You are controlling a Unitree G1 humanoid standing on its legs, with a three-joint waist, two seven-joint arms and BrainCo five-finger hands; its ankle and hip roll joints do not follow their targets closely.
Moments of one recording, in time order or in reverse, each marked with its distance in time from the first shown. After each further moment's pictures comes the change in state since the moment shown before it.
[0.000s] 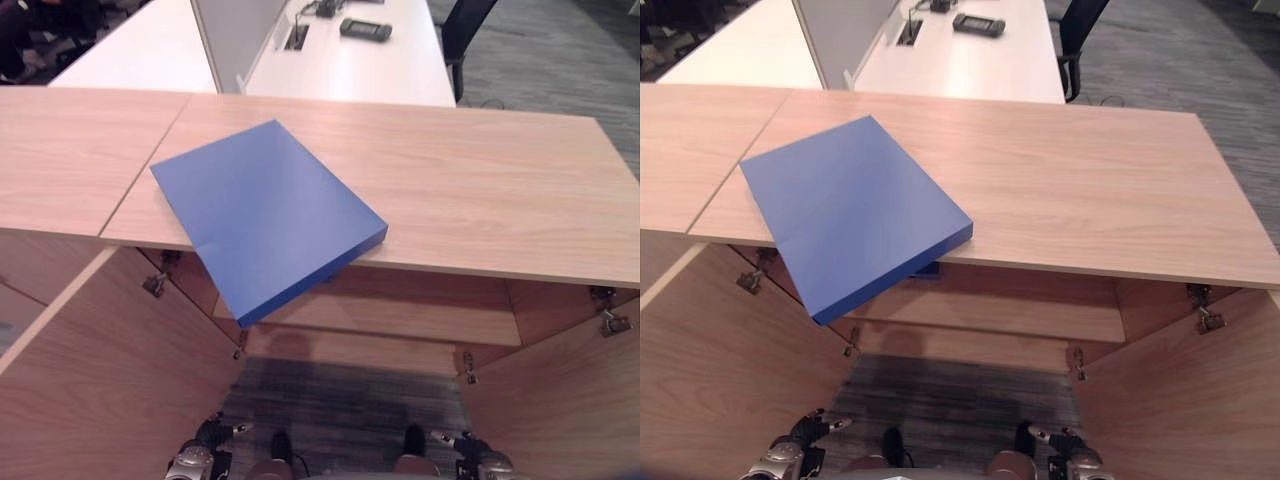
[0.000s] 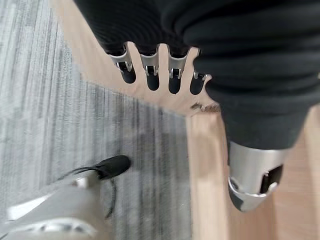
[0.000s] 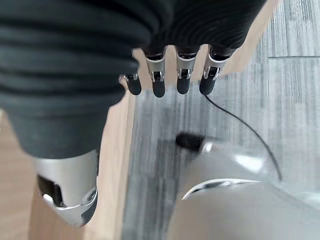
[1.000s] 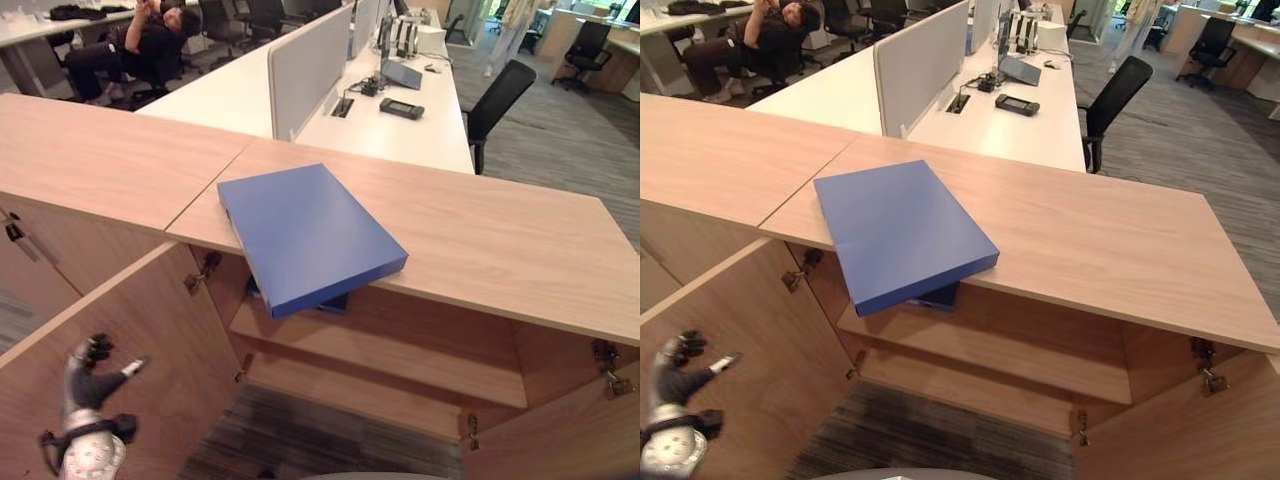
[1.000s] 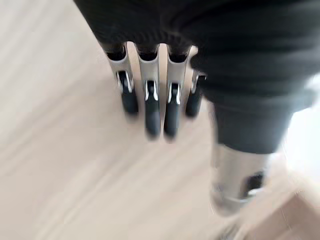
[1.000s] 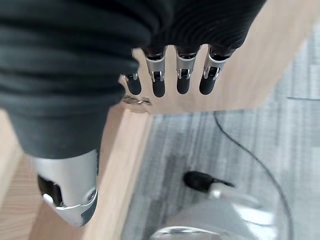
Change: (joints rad) left arm 0.426 0.226 0.480 -1.260 0.398 0.000 0.410; right arm 0.224 0.034 -0.046 -0.076 -0.083 0.003 -0.109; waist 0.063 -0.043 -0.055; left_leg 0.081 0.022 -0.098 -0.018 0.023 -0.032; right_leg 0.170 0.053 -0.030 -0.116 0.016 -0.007
